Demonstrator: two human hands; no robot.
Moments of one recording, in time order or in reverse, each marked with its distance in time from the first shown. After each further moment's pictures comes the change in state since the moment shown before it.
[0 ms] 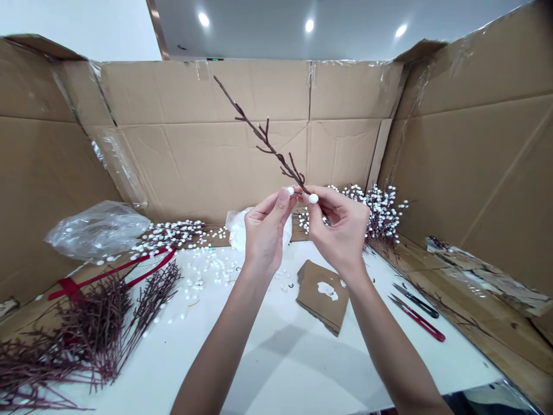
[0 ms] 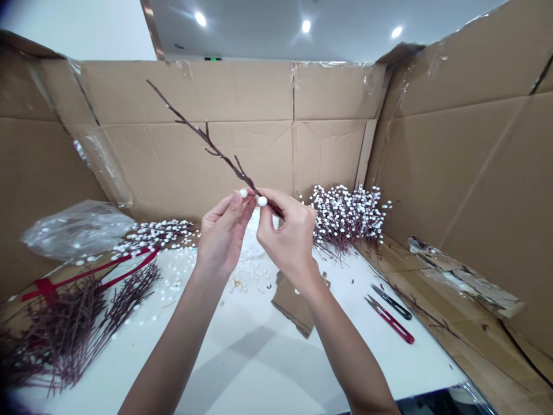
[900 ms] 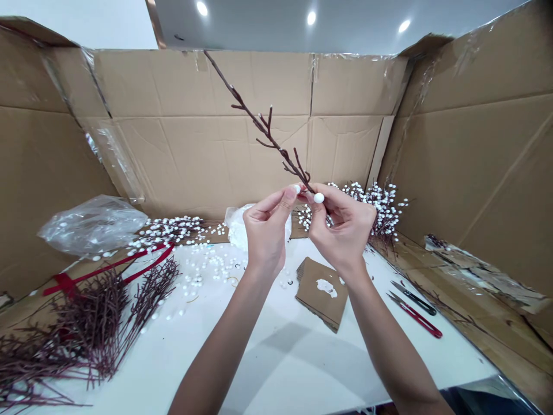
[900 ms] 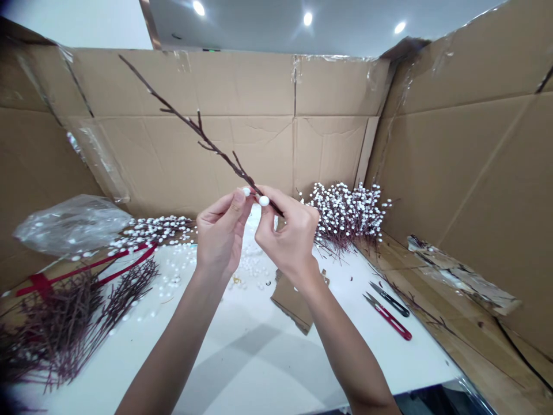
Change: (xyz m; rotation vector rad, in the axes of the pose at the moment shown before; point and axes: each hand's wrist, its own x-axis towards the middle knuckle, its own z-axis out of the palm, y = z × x) left_hand -0.007 0.001 0.007 0.003 0.061 0.069; right_hand -0.004 0.004 0.001 -0.084 0.049 -0.109
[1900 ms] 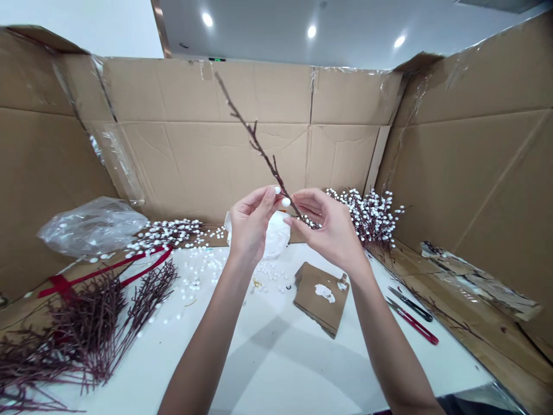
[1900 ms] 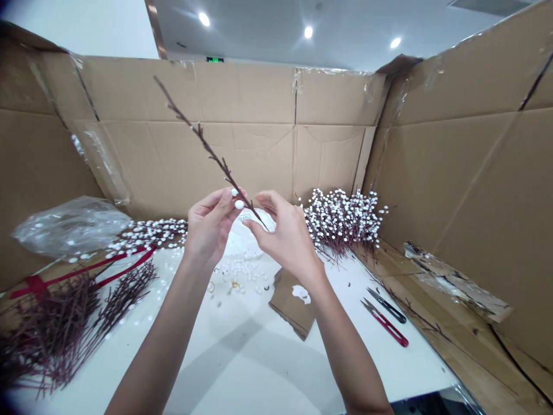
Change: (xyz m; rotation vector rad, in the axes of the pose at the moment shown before) left_hand 0.025 0.008 -0.026 0.034 -0.031 -0.028; right_hand 0.013 0.001 -0.010 0.110 -0.443 0.292
